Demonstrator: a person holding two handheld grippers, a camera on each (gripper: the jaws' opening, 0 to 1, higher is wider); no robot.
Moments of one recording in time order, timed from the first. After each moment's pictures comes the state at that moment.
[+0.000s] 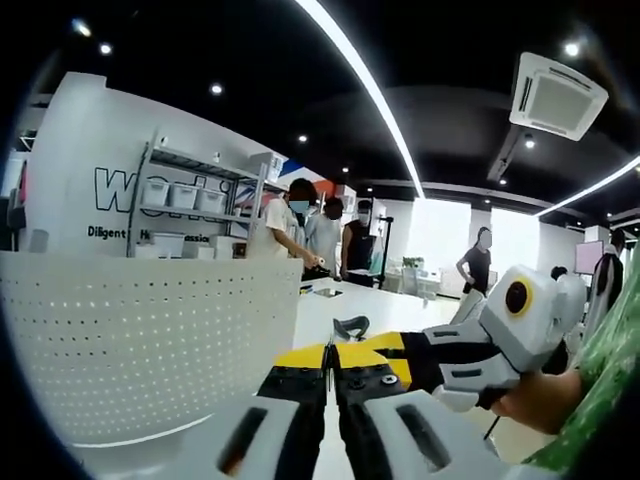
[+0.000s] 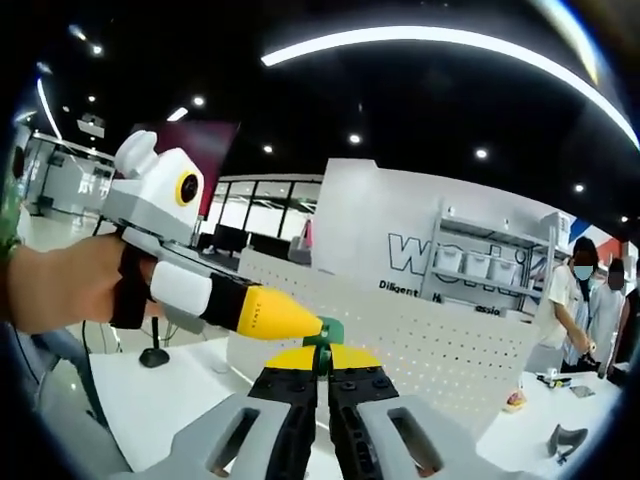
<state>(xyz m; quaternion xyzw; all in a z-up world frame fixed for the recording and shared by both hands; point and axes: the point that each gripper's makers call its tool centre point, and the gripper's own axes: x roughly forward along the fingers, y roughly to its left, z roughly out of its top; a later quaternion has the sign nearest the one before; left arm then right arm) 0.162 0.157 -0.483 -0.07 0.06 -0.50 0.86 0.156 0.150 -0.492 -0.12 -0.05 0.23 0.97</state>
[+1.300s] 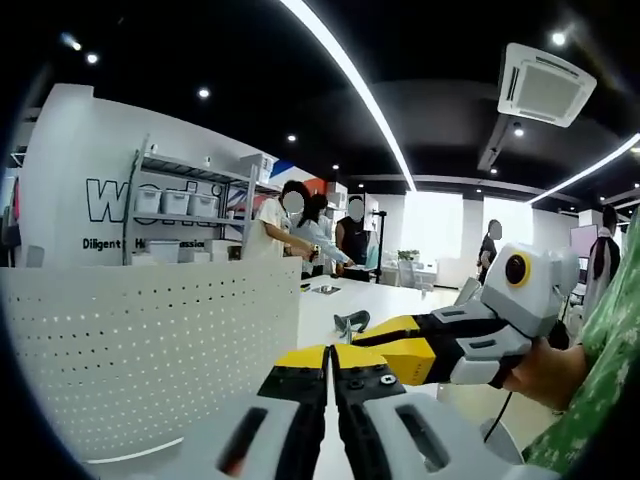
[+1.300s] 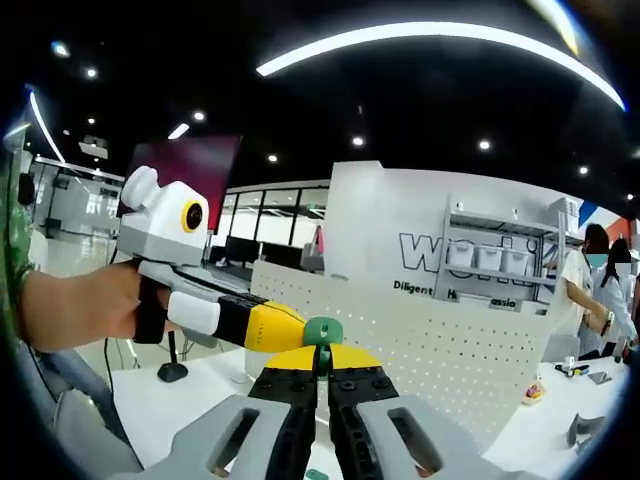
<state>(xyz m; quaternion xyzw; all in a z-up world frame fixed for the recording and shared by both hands) 0.166 0.166 -0.488 -0.04 0.05 -0.51 0.86 0.149 0.159 -0.487 -0.09 -0.05 0.25 0.96</state>
